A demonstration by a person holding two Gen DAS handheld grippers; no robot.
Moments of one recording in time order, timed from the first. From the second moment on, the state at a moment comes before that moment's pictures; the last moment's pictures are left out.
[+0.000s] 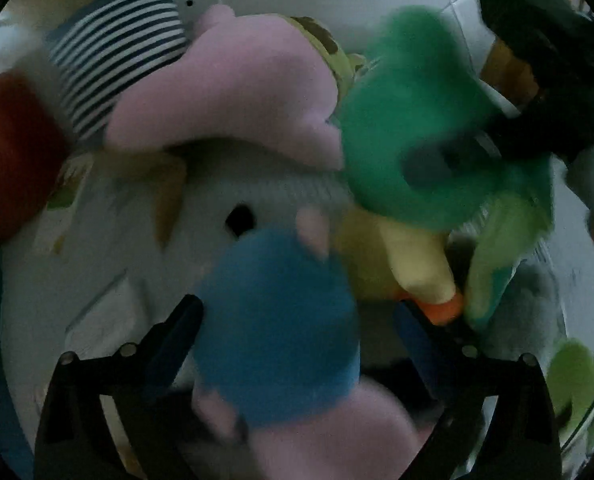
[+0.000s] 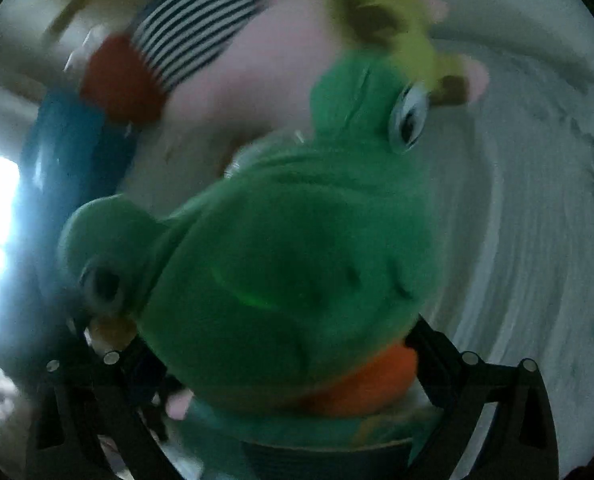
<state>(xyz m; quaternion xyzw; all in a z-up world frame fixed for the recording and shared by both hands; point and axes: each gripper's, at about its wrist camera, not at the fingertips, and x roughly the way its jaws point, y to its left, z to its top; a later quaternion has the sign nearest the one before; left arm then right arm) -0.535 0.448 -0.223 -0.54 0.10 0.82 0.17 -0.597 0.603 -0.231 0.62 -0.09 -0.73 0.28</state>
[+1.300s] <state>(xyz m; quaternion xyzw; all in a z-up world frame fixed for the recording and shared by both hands) -0.276 0.179 -0.200 -0.50 0.02 0.87 0.04 -0.301 0.412 -0.183 0.49 0.00 -0.84 0.21</state>
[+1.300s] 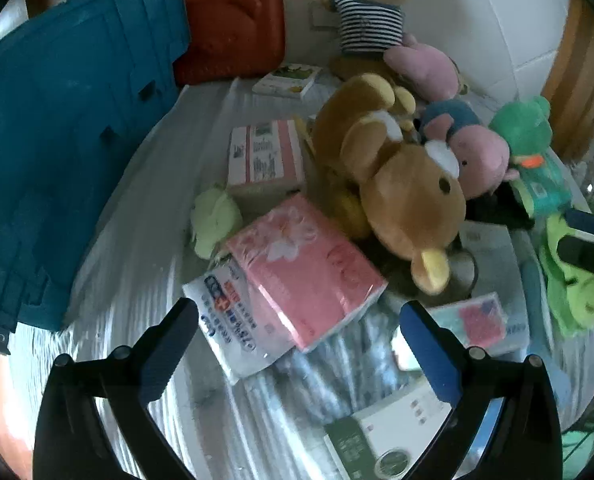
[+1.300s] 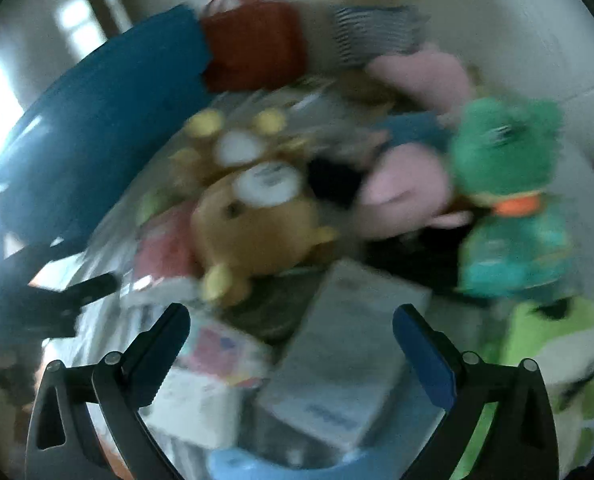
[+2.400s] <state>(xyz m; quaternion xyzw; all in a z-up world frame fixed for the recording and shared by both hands) -0.298 0.129 -0.294 -0.55 -0.07 0.83 -0.08 -0.289 0.355 -0.284 0.57 0.06 -0.77 0.28</state>
